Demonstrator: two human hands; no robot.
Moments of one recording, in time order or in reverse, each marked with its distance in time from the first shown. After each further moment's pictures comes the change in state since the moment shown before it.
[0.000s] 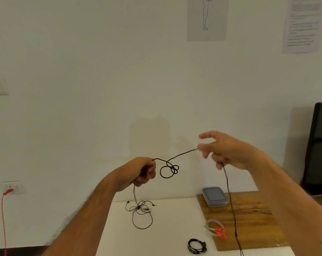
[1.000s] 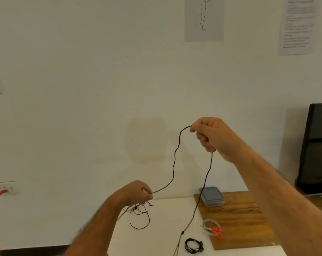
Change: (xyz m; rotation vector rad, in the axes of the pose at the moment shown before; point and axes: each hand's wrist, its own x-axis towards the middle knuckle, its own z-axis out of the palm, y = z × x) left_hand 0.026 -0.078 0.013 0.572 0.065 -0.244; right_hand 0.003 -0.029 0.022 0.046 0.218 -0.333
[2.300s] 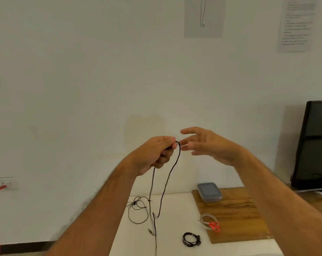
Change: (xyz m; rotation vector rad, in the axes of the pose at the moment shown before) left_hand -0.051 0.118 -0.048 -0.665 -0.033 0.440; right_hand -0.005 0.028 -0.006 -0.057 -0.353 0.136
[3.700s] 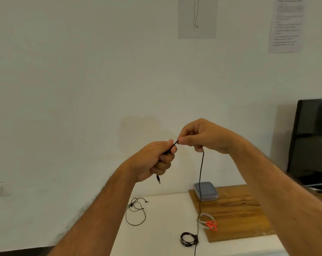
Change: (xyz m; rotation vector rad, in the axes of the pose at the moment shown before) left_hand -0.002 -0.007 0.008 -0.263 -0.122 -0.065; right_hand 0.002 -0.031 -0.004 -0.233 -0.003 -0.115
